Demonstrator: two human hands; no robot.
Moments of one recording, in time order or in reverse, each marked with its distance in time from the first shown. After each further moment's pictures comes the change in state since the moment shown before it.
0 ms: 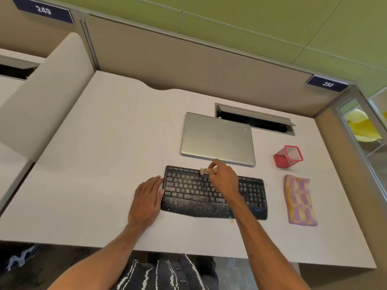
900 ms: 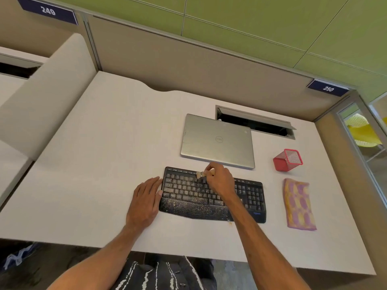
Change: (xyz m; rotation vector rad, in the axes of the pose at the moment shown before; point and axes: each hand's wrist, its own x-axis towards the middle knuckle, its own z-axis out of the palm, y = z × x) left_hand 0.000 0.000 0.001 -0.012 0.003 -0.006; right_hand 0.007 -0.002 0.007 0.044 -0.063 0.020
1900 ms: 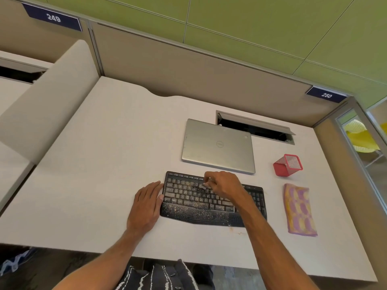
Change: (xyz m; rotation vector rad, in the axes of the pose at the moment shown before) left_hand 0.001 -0.002 0.001 -0.030 0.021 0.008; right_hand 0.013 0.015 -0.023 -0.366 -0.262 -0.387
